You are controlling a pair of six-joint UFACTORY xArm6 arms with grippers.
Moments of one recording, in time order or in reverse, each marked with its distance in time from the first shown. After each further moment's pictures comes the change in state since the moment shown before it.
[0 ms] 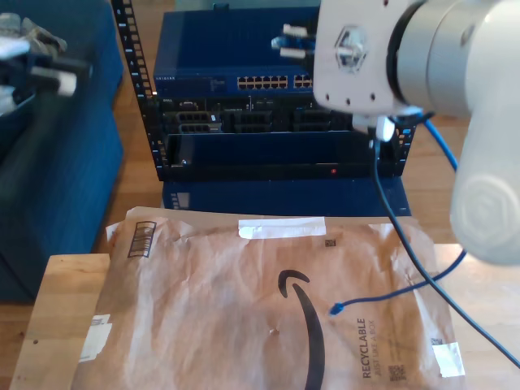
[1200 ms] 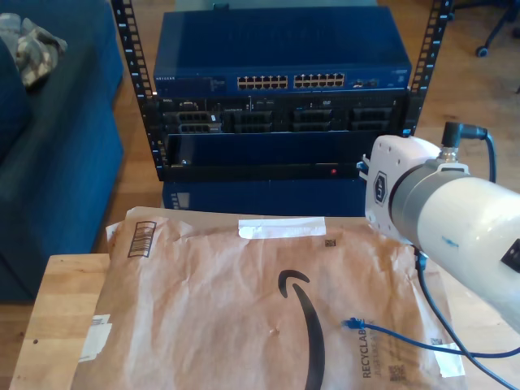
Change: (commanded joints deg) left arm 31.9 -29.7 50.4 58.7 -19.8 50.9; right arm -12.3 -2.4 14.5 -50.8 0.0 46.7
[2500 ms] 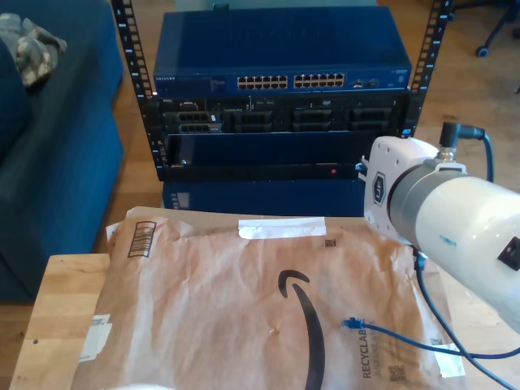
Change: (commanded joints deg) left arm 25.1 -18.2 30.4 4.2 -34.4 25.8; right arm 0.0 0.2 0.0 0.2 0.0 0.1
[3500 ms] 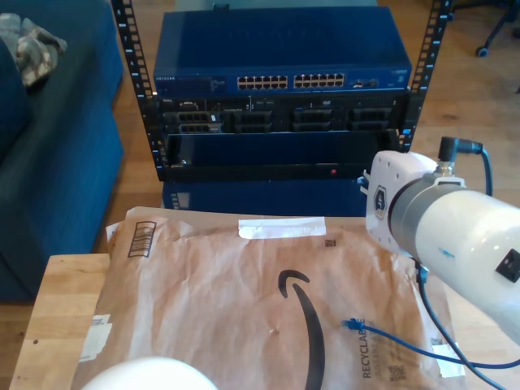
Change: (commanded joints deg) left arm 4.7 0.4 2.1 0.3 -6.1 9.6; right arm -0.2 -0.4 2.3 0.0 0.0 -0.1
